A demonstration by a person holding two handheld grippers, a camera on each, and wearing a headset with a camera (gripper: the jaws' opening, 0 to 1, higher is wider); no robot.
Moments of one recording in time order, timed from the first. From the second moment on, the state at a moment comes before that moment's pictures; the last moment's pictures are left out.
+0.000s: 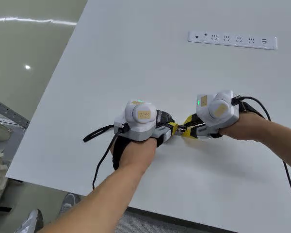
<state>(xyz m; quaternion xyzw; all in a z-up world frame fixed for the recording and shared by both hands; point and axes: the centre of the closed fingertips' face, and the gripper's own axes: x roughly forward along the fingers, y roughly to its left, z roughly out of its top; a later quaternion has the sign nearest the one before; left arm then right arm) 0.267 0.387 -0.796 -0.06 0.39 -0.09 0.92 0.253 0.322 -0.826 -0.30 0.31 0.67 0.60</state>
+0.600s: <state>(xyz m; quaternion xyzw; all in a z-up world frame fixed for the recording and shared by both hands) 0.267 0.387 -0.796 -0.06 0.39 -0.09 0.92 0.247 0.334 -0.822 -0.30 0.31 0.67 0.61</state>
